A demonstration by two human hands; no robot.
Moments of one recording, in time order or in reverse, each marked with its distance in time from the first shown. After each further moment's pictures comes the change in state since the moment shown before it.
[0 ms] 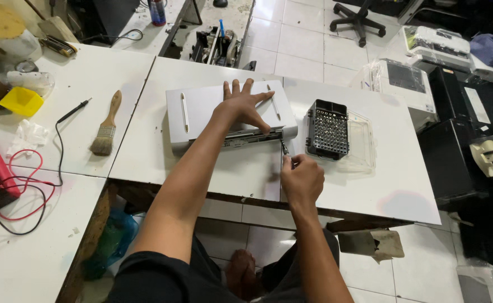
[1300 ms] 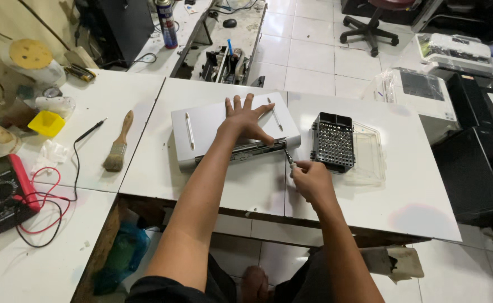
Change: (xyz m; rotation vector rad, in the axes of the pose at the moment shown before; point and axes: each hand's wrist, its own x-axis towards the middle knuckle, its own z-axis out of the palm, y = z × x) left_hand -0.002 0.005 -0.002 0.031 -0.023 -0.062; right_hand 0.026 -0.007 -0.028 0.133 -0.314 0.127
